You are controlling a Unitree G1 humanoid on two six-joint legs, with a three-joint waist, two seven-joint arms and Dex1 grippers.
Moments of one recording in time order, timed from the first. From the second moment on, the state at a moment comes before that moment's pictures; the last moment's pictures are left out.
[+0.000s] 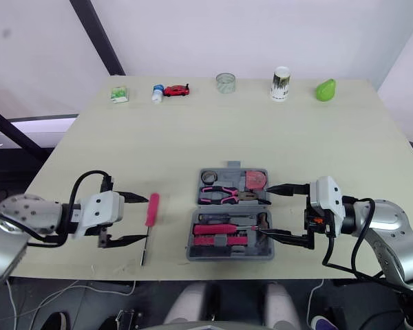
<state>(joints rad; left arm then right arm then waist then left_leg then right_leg) -0.05 1.16 0.03 -0.13 -0.20 -0.11 -1.33 -0.07 -0.74 -0.04 -0.42 0.58 0.28 1.16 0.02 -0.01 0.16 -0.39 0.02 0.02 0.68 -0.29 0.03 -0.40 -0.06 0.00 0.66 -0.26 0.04</state>
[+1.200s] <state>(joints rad) -1.07 0.78 -0.81 1.10 0.63 -1.49 -1.25 -0.03 -0.78 -0.05 -0.49 0.62 0.30 1.14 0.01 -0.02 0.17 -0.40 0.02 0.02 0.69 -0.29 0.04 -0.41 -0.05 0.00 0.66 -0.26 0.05</state>
